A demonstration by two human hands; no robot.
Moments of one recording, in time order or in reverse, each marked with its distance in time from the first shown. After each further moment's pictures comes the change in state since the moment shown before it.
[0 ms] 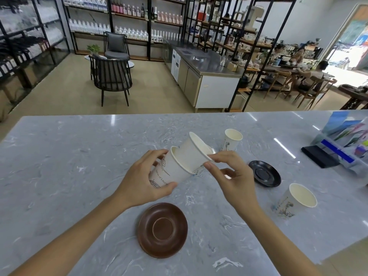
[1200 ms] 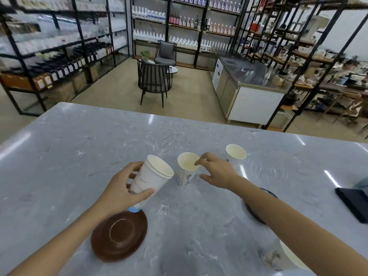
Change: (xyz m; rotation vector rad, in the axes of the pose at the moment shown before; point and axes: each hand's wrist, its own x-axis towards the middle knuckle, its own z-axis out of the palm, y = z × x) left_hand -0.003 0.021 0.089 -0.003 0.188 -0.470; right_hand 0.135 0.202 -0.042 -0.798 -0.944 -0.366
